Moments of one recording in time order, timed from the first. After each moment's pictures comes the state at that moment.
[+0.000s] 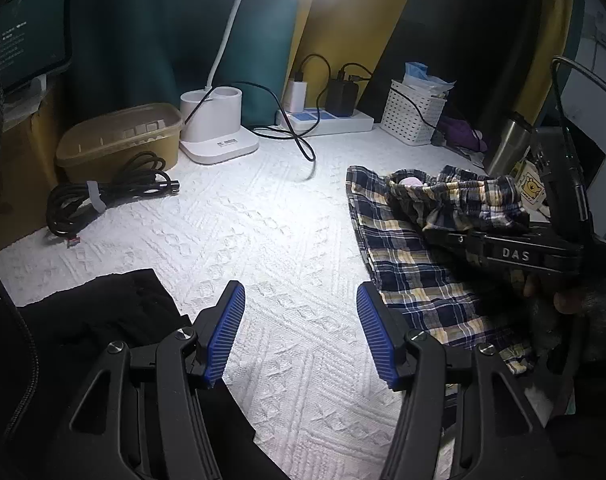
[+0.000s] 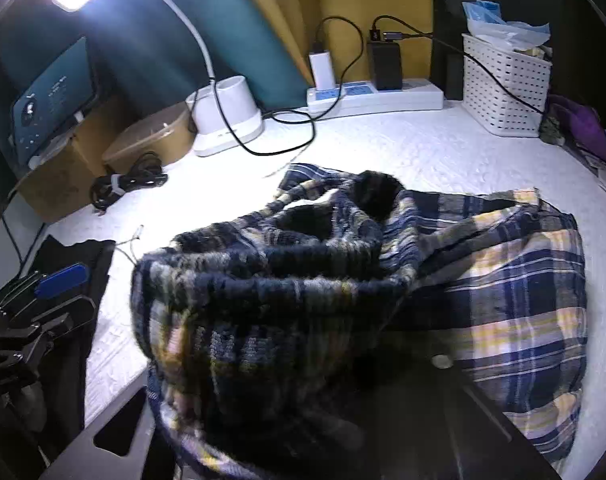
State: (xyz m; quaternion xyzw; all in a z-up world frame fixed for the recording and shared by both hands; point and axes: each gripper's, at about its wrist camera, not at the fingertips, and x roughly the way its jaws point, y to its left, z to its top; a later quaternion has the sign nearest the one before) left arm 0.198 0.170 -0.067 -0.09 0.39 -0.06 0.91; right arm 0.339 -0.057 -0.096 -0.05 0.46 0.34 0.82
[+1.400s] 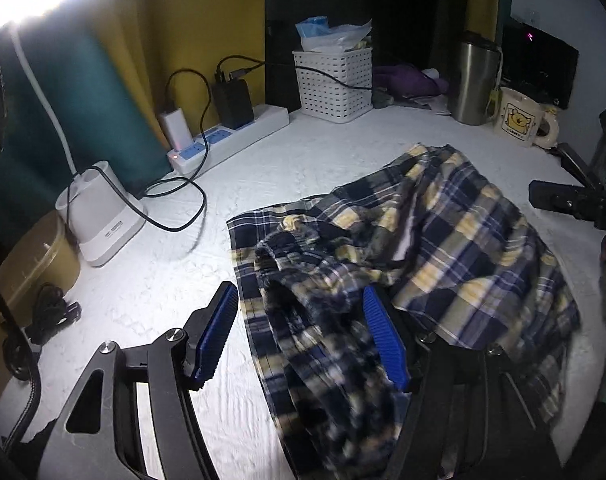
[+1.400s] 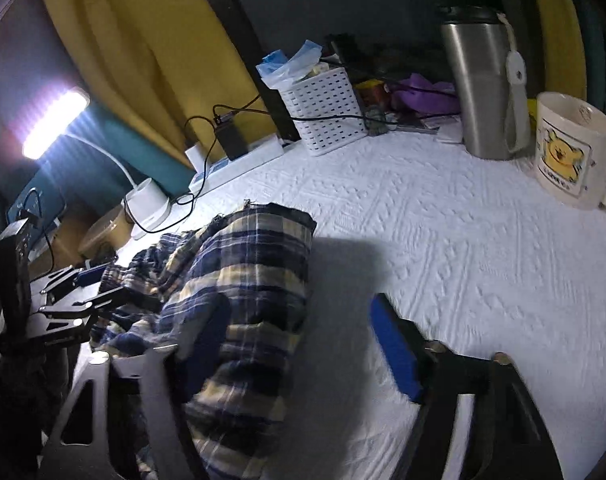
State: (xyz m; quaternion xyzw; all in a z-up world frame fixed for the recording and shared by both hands) left arm 0.294 0.047 -0.063 0.07 0.40 -0.12 0.90; right arm 0.350 -0.253 -0.085 0.06 0.40 0.27 0.88
